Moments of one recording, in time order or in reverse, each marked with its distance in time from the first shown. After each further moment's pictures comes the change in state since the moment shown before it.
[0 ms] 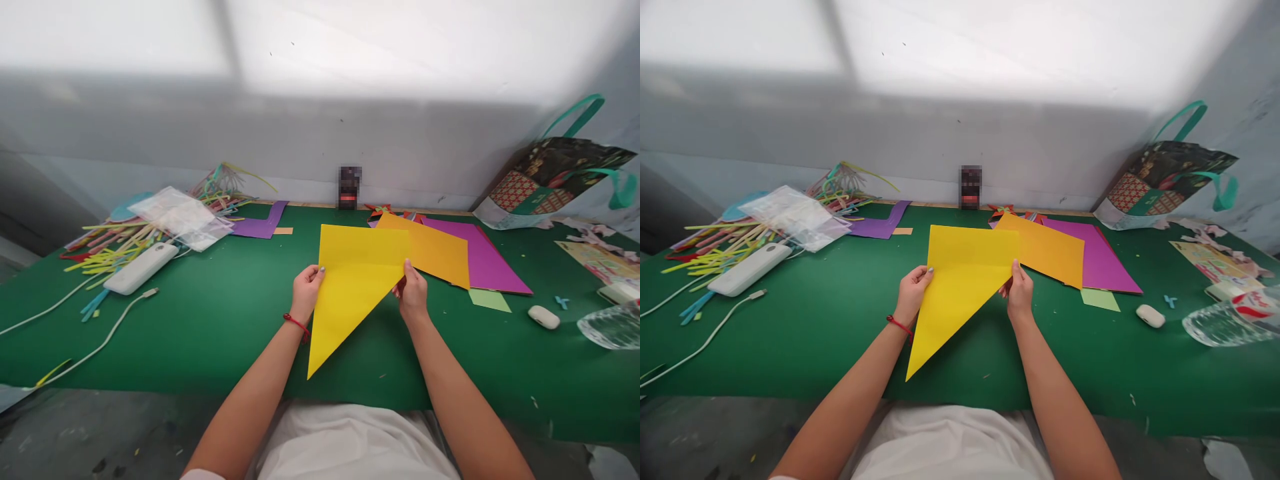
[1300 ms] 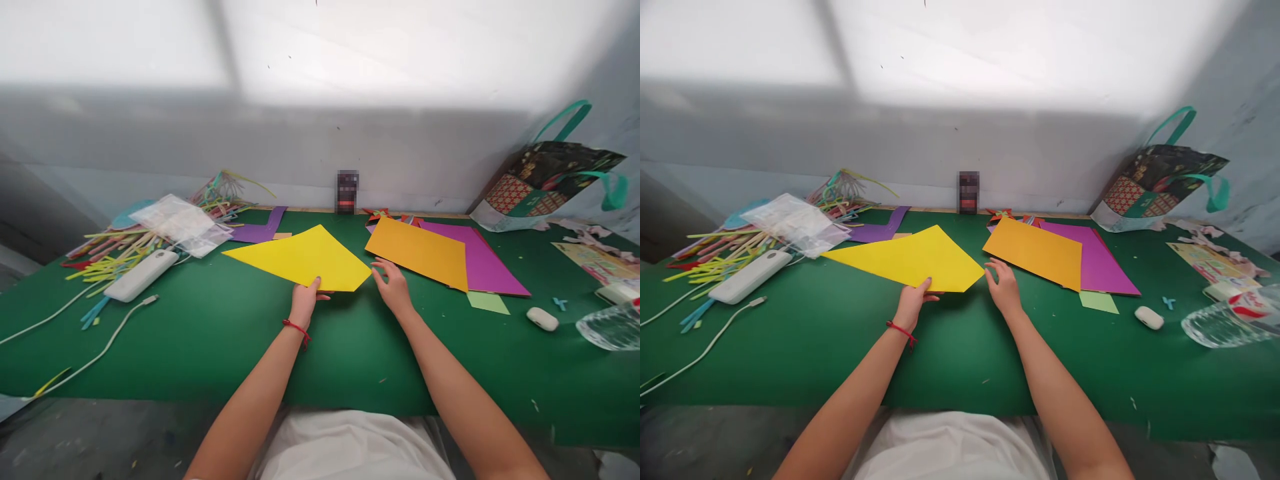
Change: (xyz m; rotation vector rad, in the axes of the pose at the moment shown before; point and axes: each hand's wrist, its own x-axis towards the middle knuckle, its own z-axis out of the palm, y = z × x) left_hand 0.003 0.000 0.003 -0.068 0.212 -0.206; right_hand 0.024 0.021 0.004 -0.740 -0.229 -0.500
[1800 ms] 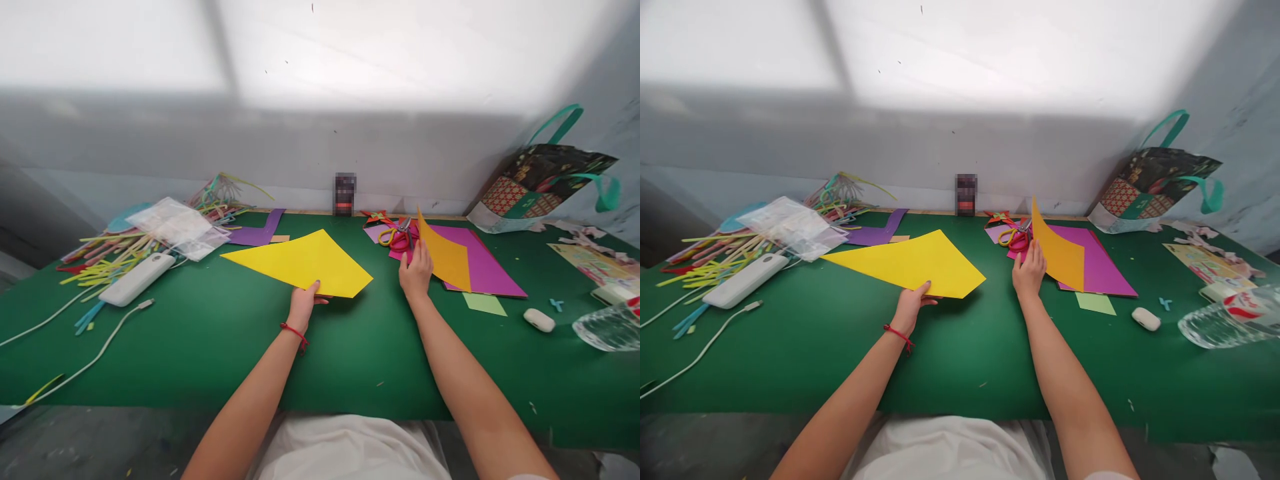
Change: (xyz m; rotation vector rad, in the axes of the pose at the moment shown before) left_hand 0.003 -0.006 -0.001 -0.001 -0.025 -0.002; right_hand 0.042 0.039 -0.024 -0.597 0.290 0.155
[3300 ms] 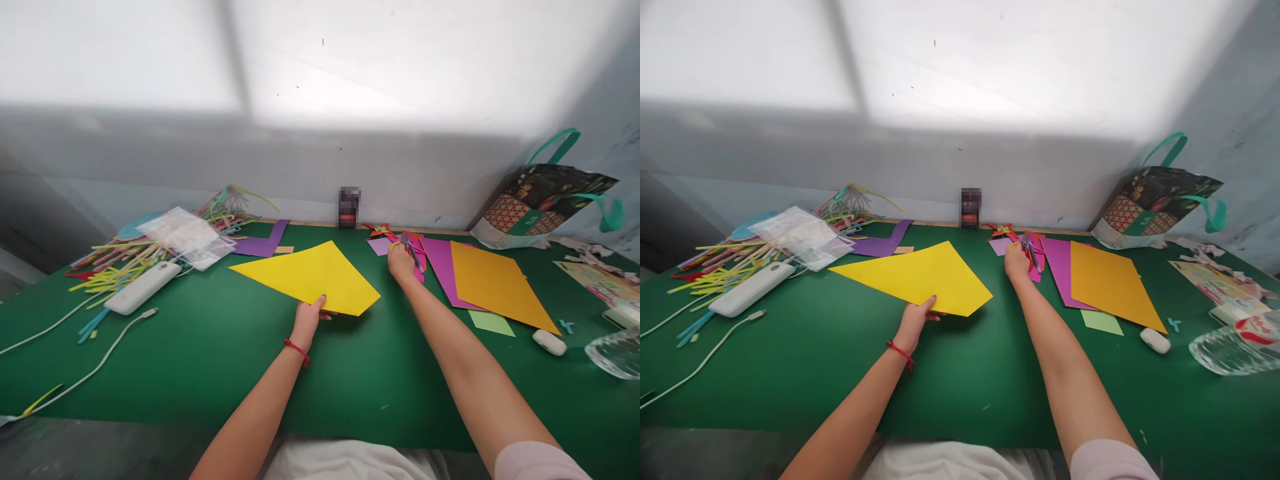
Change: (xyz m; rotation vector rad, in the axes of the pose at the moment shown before) left_hand -0.008 0.004 0.001 -0.006 -0.016 0.010; right_hand 0.066 -0.034 0.035 -0.050 -0.267 0.021
